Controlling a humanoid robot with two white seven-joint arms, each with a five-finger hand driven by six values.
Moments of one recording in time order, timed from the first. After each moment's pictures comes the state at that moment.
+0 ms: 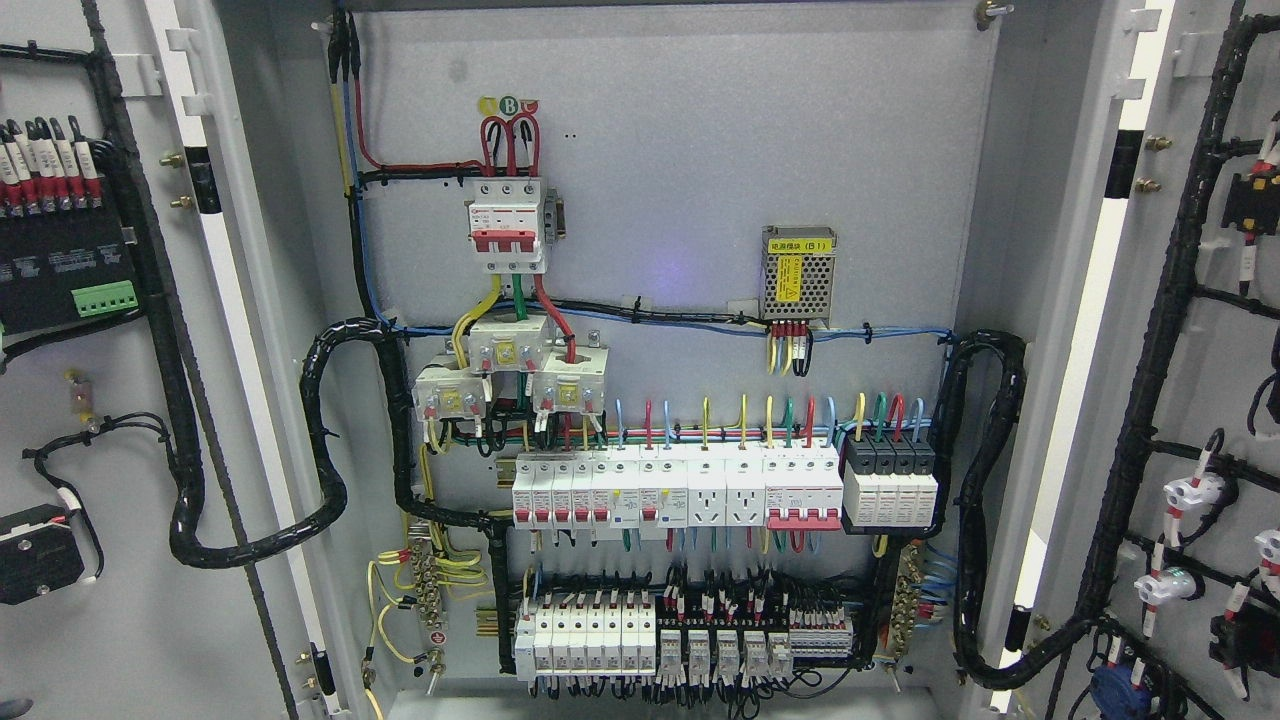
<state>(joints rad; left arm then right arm) 0.08 0.56 0.32 -1.46 0.73 -0.34 -0.19 0.35 -0.65 -0.24 -1.76 -1.11 -0.76 0.67</state>
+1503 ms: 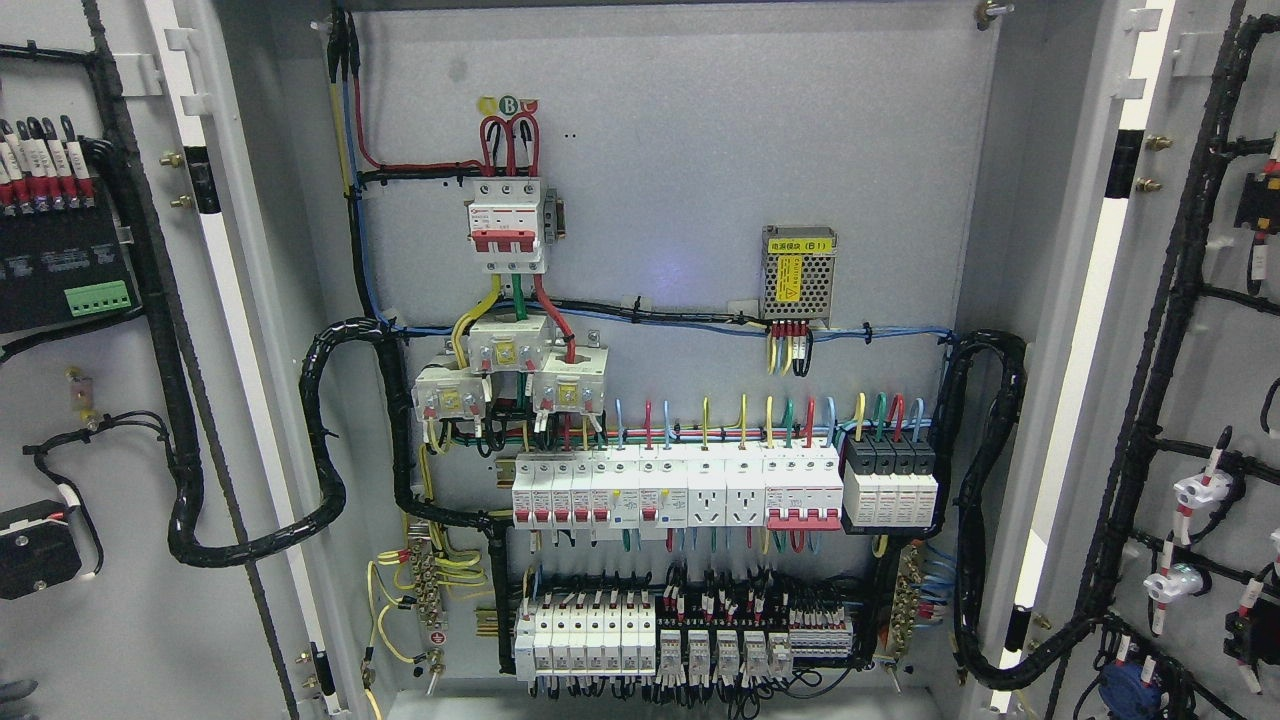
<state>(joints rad) 0.07 0.58 0.31 -1.45 0.76 -0.33 -0.19 0.31 -0.69 -0.24 -1.69 -1.20 -0.75 0.73</state>
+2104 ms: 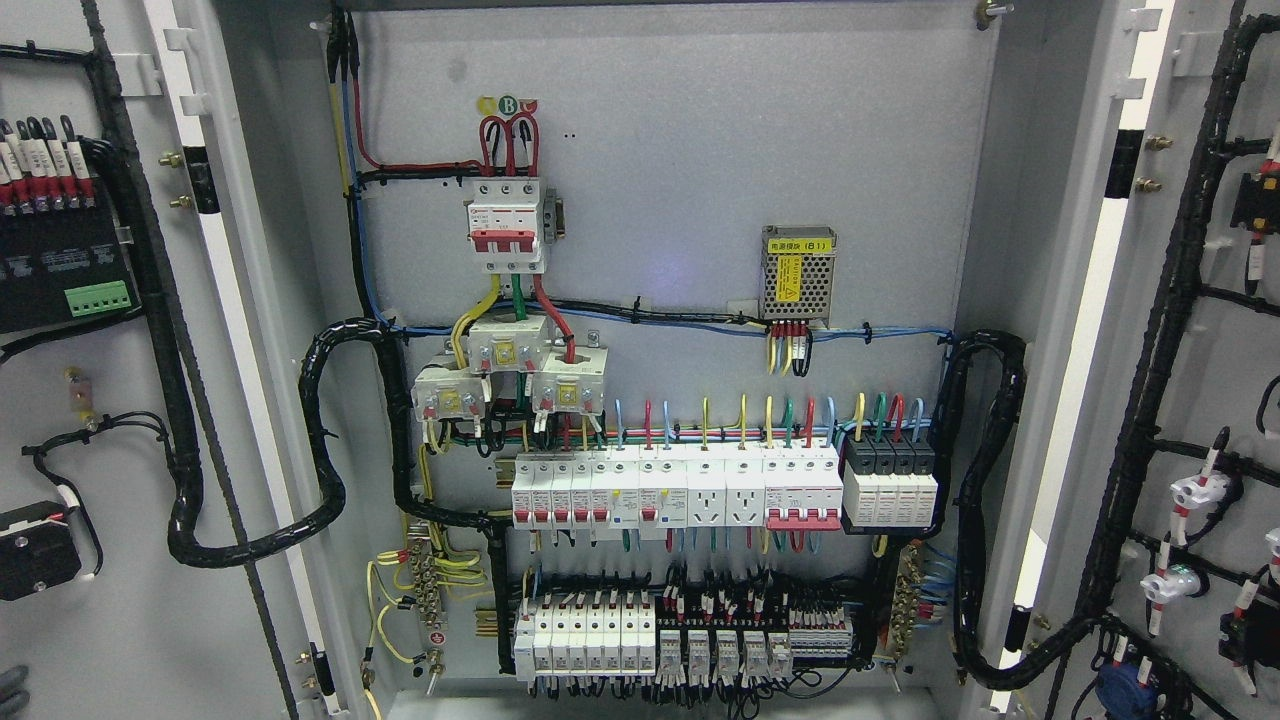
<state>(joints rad) 0.15 0.60 0.30 -1.54 0.77 -0.34 -0.19 0.31 -0.70 -0.22 -1.73 -1.20 -0.75 0.73</state>
